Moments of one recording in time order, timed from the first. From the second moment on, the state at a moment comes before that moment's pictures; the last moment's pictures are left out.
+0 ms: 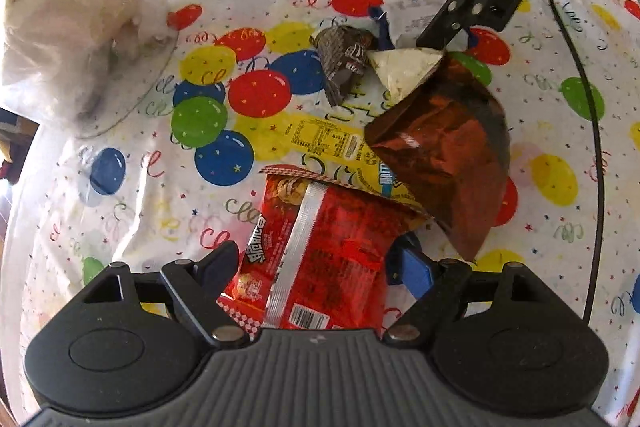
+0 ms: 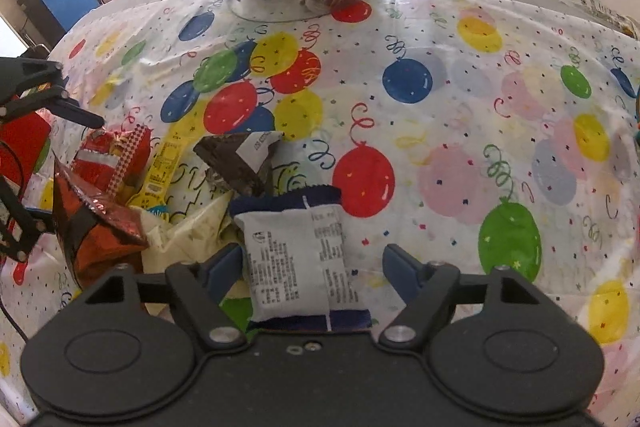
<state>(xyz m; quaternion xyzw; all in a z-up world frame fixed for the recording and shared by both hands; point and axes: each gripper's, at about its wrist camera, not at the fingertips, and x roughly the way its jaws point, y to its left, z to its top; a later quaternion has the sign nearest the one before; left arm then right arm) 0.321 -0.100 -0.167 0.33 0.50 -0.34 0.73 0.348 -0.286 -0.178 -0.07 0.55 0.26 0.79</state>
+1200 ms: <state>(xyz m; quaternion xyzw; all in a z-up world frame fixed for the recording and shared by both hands) 0.275 -0.070 -0.144 0.12 0.54 -0.11 0.83 0.275 -0.289 -0.144 -0.03 0.50 0.16 0.85</state>
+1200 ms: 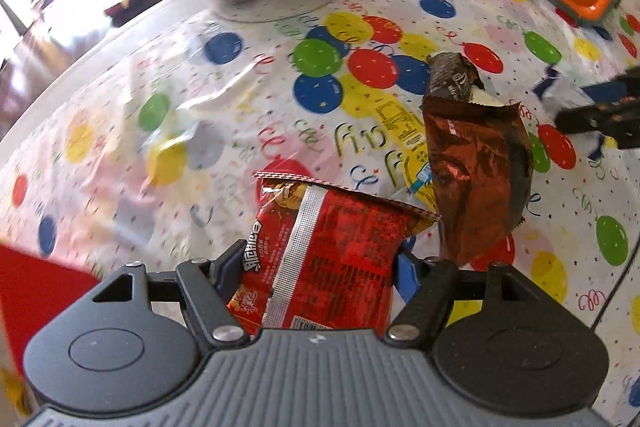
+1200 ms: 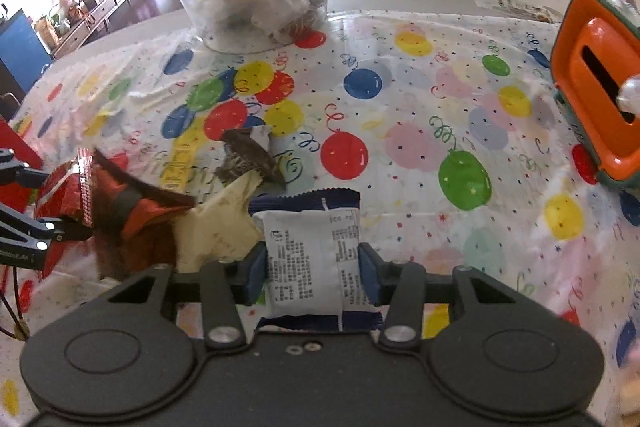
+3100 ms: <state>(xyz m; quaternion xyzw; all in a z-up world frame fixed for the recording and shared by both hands) 0.128 0.246 -0.033 -0.07 0.50 0.16 0.85 0.177 0.068 -0.043 -0.11 0.45 0.39 0.80</state>
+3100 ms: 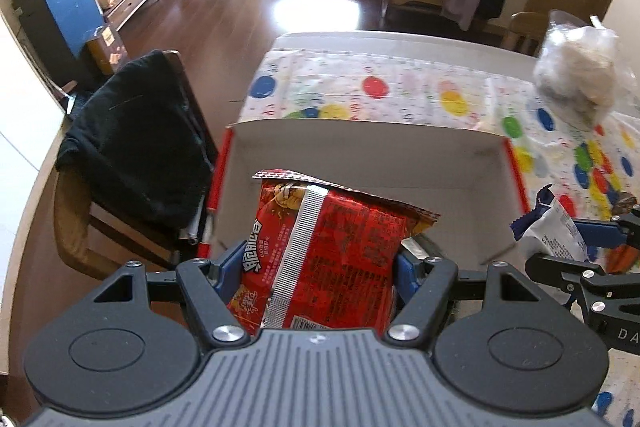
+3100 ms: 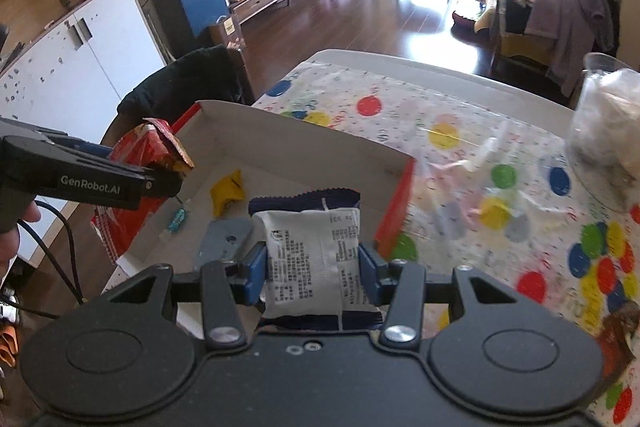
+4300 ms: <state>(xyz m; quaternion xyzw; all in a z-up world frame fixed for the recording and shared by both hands) 0.166 0.266 -0.089 -0.01 0.57 0.12 0.81 0.191 0.147 -0.117 -0.19 0.52 0.36 0.75</state>
